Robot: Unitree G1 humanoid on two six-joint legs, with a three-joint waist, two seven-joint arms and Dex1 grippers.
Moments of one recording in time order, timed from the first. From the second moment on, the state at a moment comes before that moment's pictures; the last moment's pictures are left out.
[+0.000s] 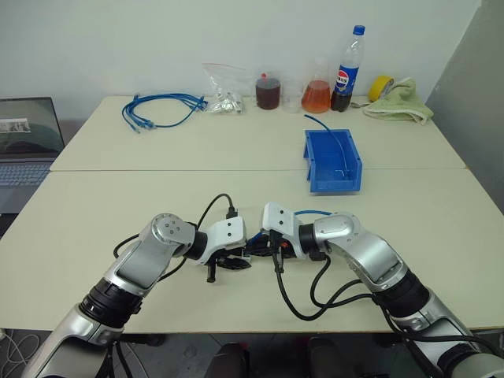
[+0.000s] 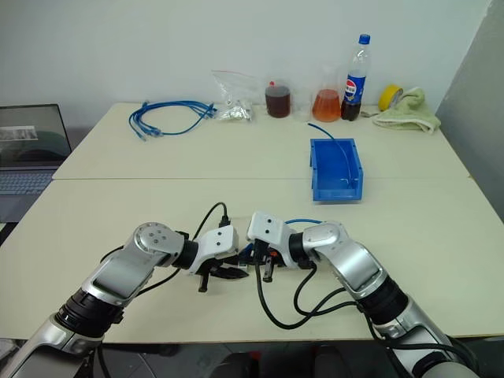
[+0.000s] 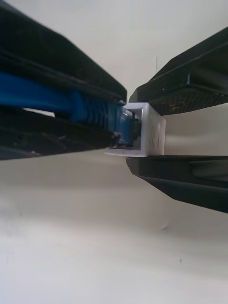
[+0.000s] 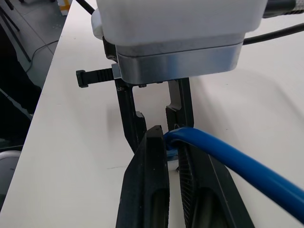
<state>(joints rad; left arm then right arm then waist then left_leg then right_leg) -0.45 0.72 -0.38 -0.13 -0.04 0.54 -1.21 -0.59 -0.34 0.52 -0.19 0.16 0.67 0.94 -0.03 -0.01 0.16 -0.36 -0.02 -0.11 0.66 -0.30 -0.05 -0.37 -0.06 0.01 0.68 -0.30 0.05</state>
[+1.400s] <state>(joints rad) -0.32 0.65 -0.03 -0.43 -0.33 0.74 -0.89 -0.57 -0.39 0.04 -0.29 0.41 0.88 0.80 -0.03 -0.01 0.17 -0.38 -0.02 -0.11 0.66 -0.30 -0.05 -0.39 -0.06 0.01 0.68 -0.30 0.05</state>
